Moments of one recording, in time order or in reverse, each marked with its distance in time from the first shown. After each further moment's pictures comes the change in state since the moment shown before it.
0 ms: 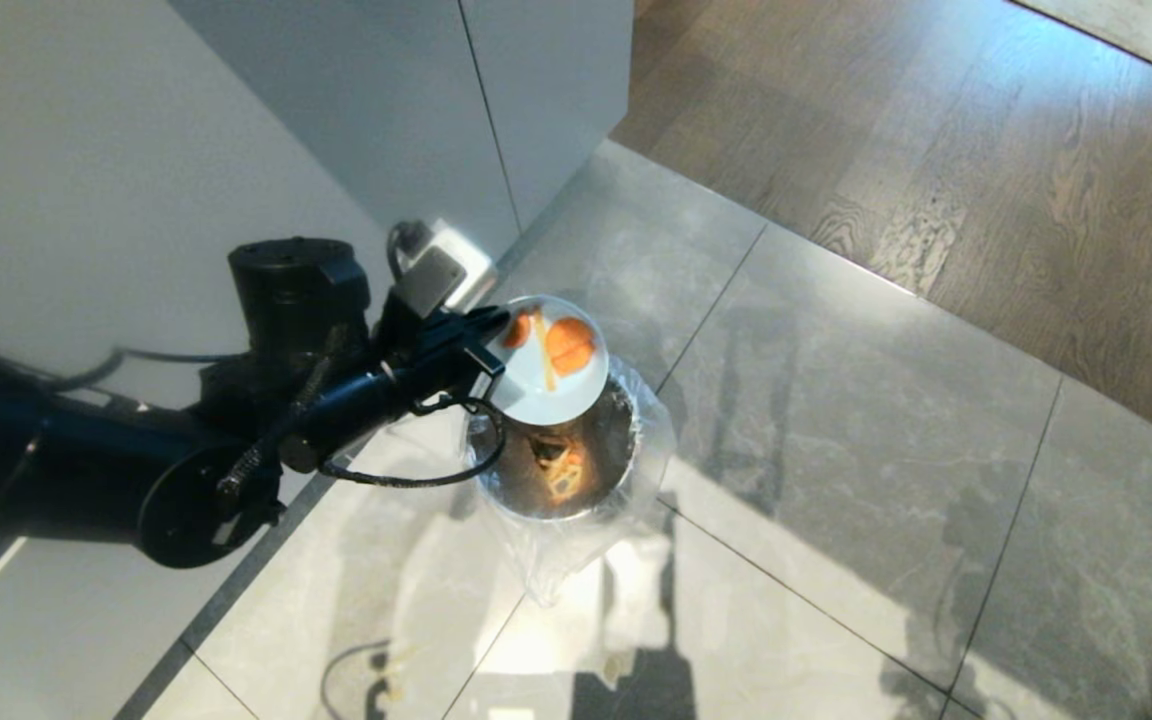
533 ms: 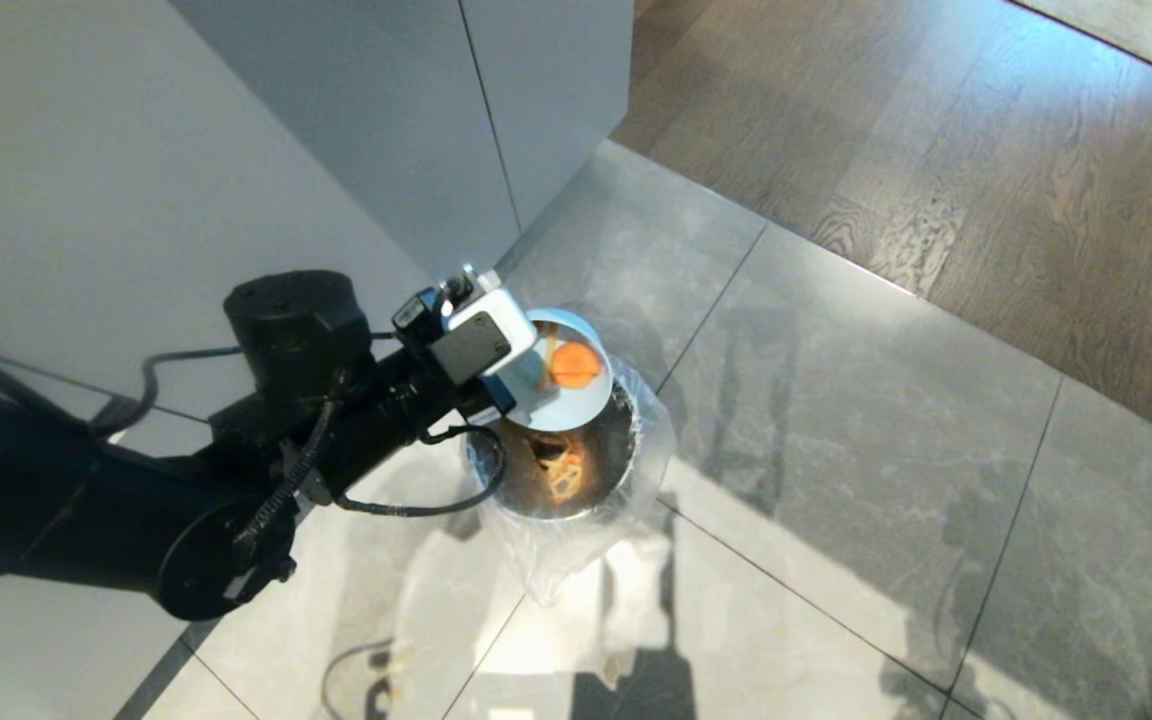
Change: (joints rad) left arm -0.037 0.023 0.110 -0.233 -0.009 0.390; right arm 0.000 0.000 0.000 0.000 0.000 0.000
